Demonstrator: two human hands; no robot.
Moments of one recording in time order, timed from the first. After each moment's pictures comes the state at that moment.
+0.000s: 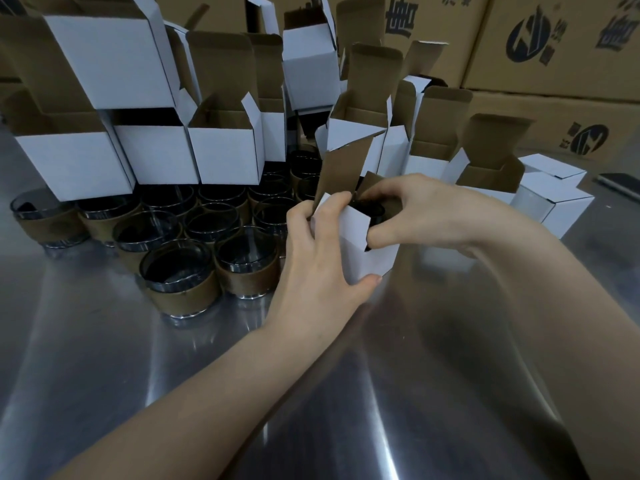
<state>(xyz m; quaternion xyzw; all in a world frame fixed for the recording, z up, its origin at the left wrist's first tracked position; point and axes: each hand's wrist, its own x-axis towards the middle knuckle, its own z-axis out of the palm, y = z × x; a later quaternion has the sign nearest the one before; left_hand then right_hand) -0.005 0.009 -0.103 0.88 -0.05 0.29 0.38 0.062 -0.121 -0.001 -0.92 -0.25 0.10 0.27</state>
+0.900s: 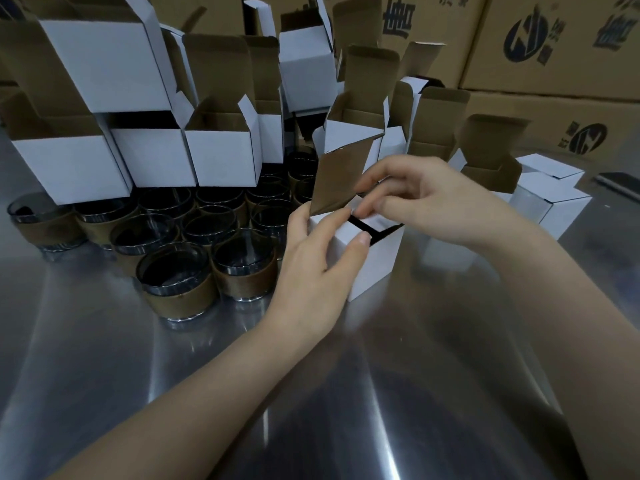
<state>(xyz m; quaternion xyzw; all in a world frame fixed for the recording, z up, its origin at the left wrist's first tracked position) -0.010 0.009 -0.087 0.82 -0.02 0.21 0.54 0.073 -0.137 -0.006 -0.86 -0.34 0.06 0.38</state>
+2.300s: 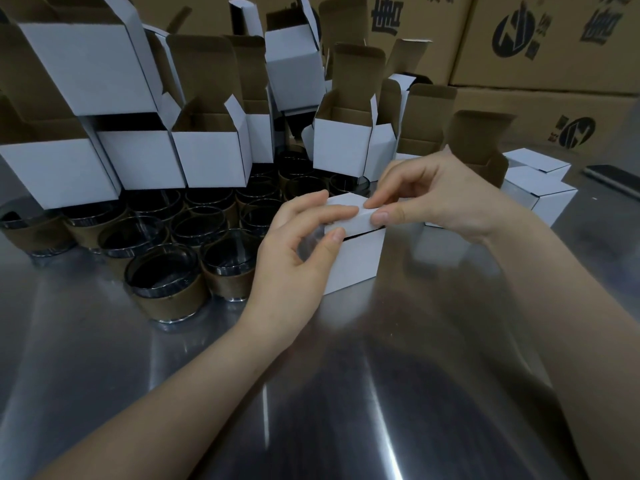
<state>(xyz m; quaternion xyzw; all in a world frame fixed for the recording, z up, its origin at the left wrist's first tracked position) -0.017 0.015 -0.077 0.76 -0.07 0.26 0.59 0.094 -0.158 -0.015 -0.77 -0.40 0.08 0.48</state>
